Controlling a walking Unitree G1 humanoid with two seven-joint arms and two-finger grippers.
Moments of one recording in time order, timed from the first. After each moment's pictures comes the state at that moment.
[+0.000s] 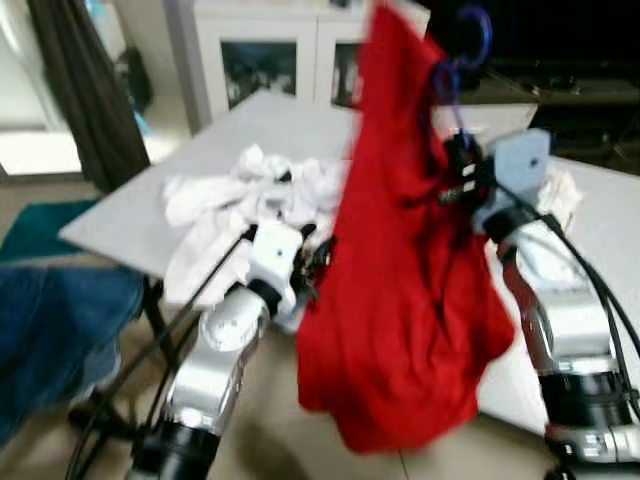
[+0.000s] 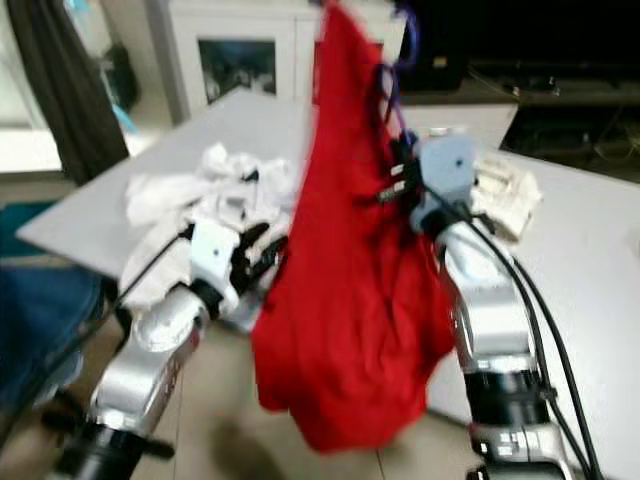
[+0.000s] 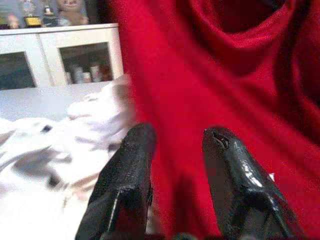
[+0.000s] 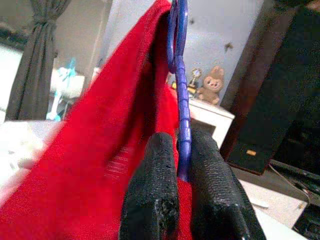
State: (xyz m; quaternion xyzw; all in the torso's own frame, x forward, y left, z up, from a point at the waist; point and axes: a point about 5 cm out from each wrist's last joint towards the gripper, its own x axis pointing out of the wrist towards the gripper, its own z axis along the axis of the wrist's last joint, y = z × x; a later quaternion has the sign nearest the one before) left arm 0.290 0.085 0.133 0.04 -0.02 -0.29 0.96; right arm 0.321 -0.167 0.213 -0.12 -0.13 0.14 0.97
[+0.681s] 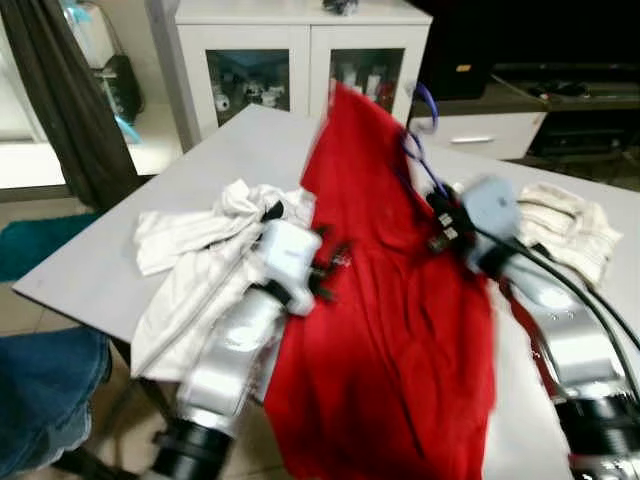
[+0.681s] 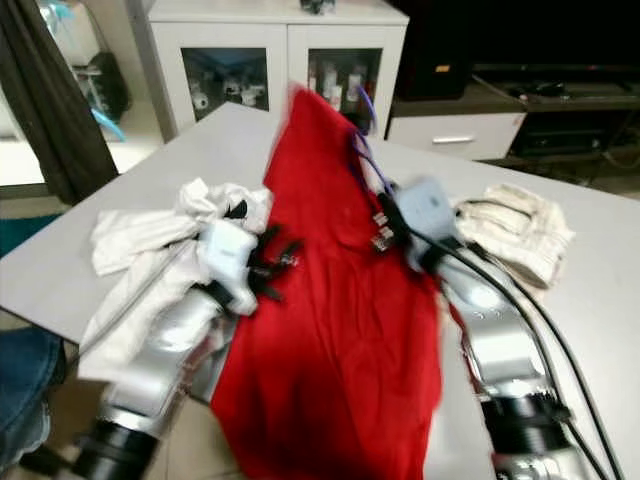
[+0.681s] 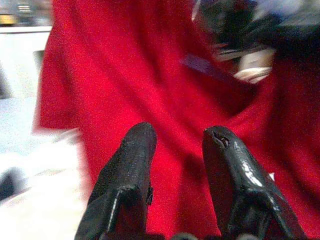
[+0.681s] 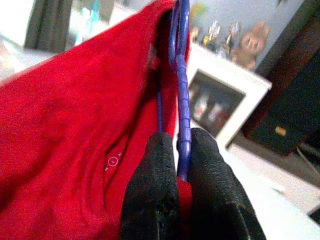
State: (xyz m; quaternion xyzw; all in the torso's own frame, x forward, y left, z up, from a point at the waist) left arm 0.285 0.064 0.136 0.03 -0.04 -0.32 0.95; right arm 0.308 -0.173 0.173 -0.18 -0.03 0.19 0.96
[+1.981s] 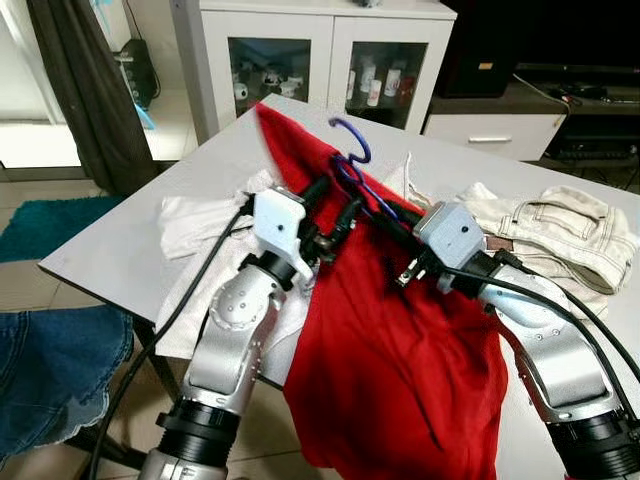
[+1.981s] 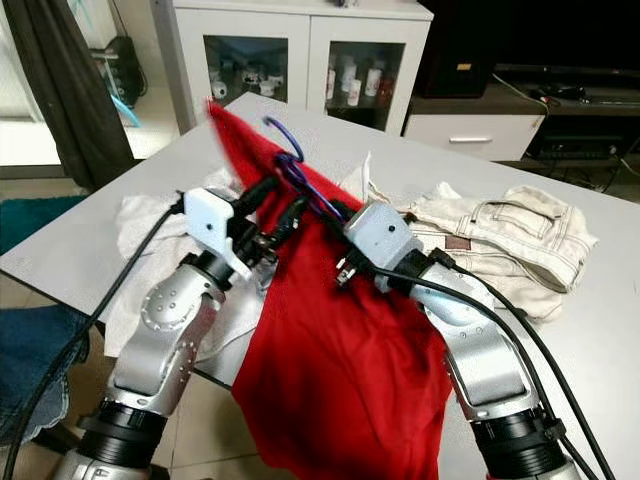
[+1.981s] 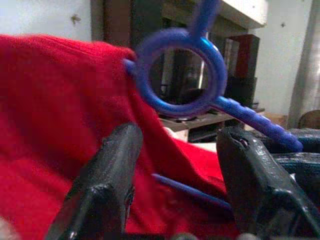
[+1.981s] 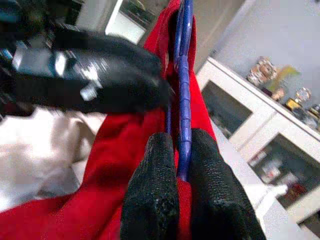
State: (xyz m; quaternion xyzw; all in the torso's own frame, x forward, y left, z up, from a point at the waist) left arm 0.295 0.065 0.172 -0.03 -0.15 -0.31 0.94; right arm 0.282 -0.129 0.183 -0.21 -0.10 0.35 0.91
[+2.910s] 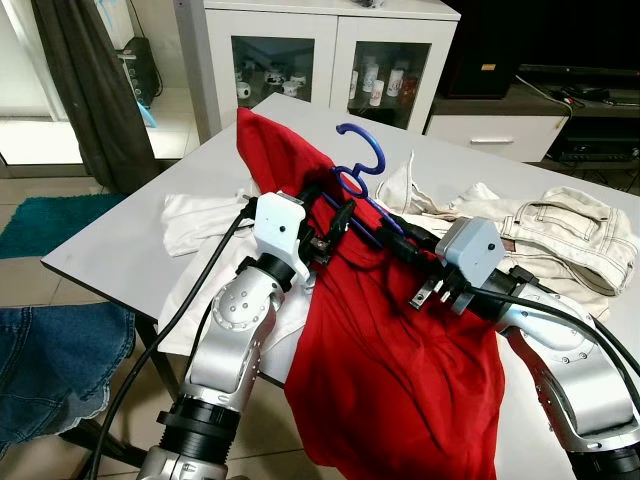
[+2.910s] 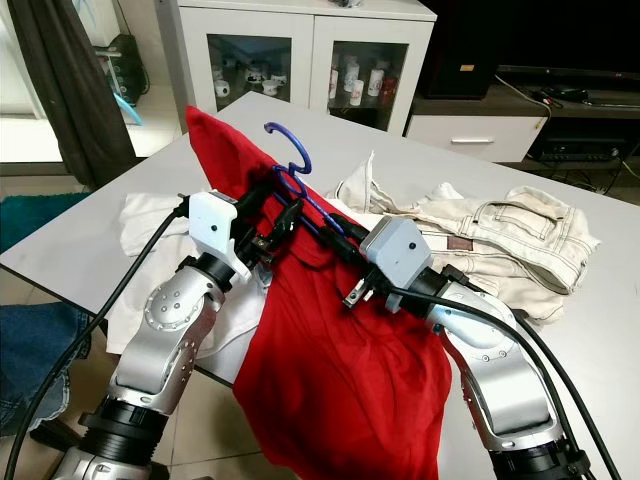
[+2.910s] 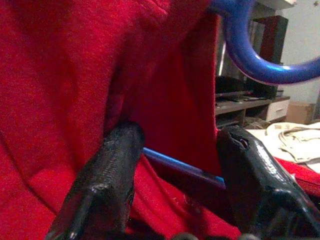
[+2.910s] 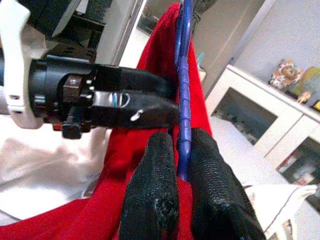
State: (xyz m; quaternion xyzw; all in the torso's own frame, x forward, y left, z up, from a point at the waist) left arm 0.304 0.073 0.163 0.00 -0.12 -0.27 0.96; right arm 0.259 -0.139 0.182 -0.16 -0.10 0.39 0.90
